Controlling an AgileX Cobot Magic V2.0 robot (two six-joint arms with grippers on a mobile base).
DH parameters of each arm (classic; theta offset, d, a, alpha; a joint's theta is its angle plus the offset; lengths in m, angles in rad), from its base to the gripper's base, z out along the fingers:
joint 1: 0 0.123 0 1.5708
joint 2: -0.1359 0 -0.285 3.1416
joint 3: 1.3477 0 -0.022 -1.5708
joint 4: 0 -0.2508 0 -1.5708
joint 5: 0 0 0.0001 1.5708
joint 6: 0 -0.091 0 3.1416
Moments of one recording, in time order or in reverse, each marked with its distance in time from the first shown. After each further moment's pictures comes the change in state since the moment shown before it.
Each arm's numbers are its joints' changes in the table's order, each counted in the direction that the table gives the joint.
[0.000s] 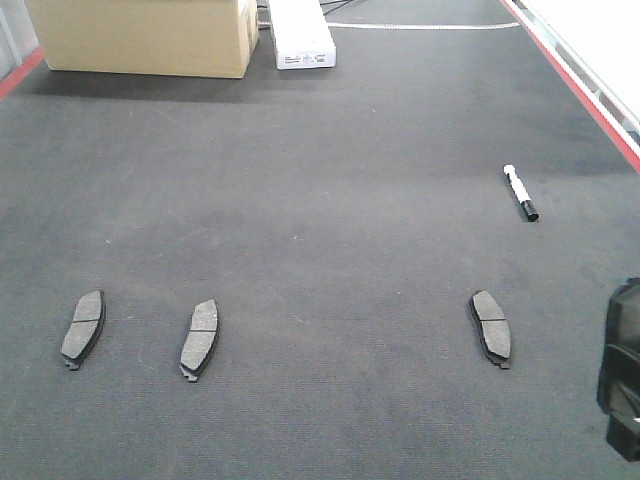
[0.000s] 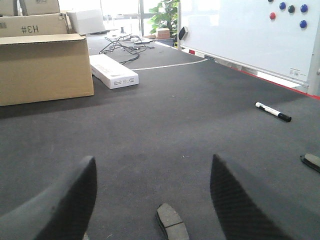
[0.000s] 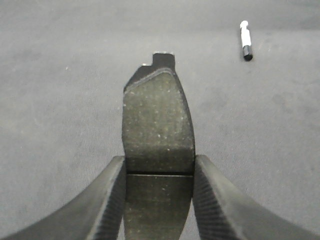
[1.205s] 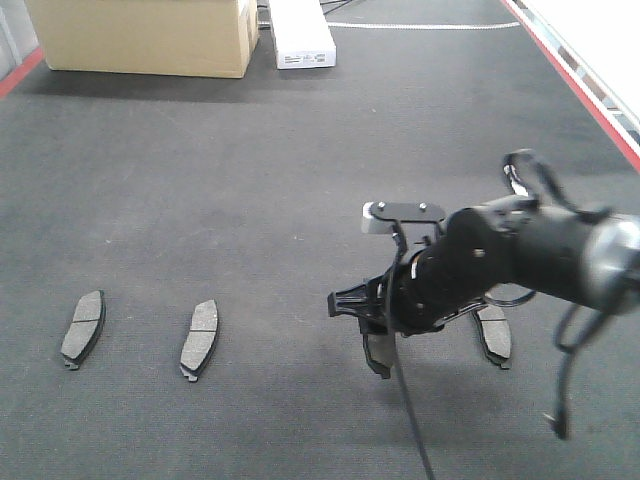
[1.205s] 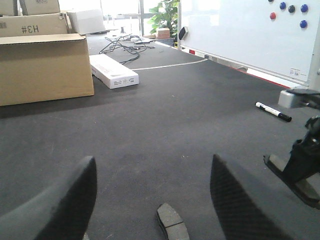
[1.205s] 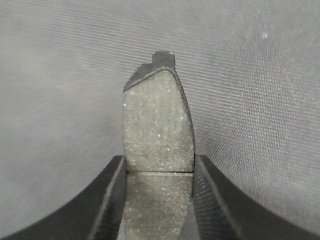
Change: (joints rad) left arm 0.000 0.000 0.000 0.000 0.000 0.000; right arm 0.308 -1.230 -0.717 -0.085 -0.155 -0.213
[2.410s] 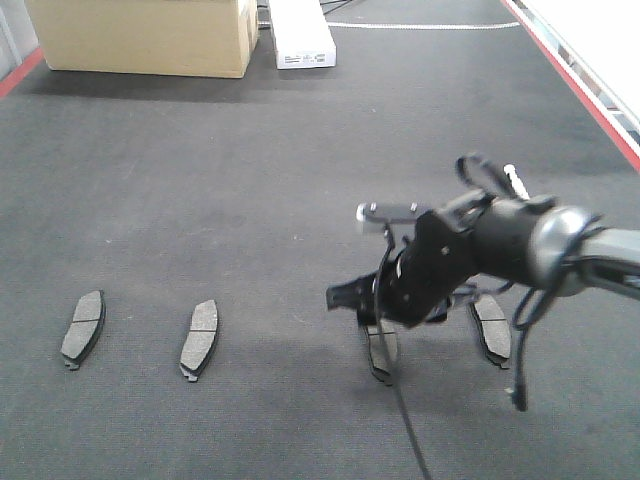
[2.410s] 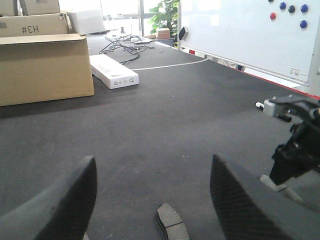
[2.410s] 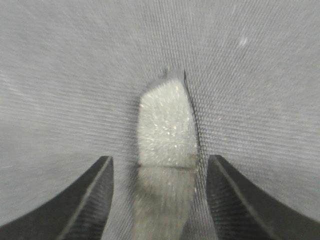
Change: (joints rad) left arm 0.000 0.000 0.000 0.000 0.000 0.000; right arm 0.000 -0.082 -0.078 0.141 -0.021 -0.118
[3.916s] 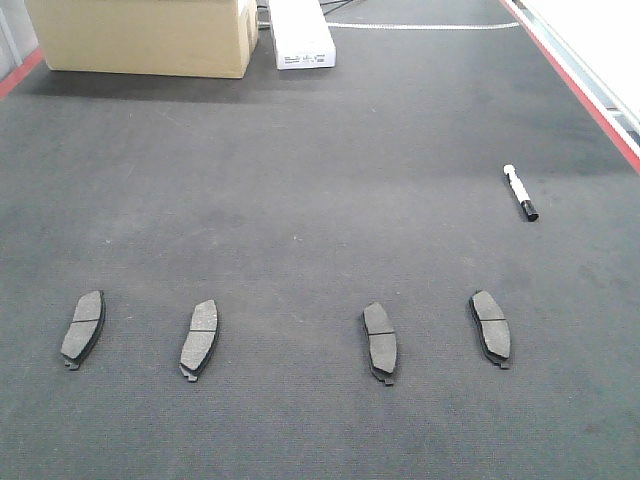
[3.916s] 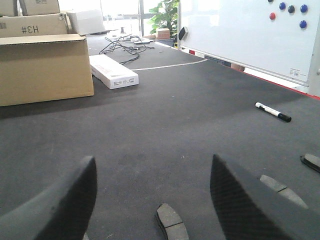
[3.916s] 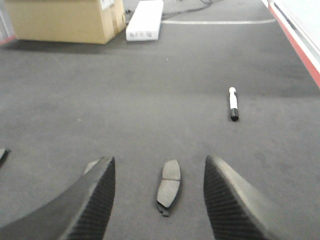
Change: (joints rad) left arm 0.000 0.000 0.000 0.000 0.000 0.000; right arm 0.000 1.586 0.732 0.471 0.007 -0.137
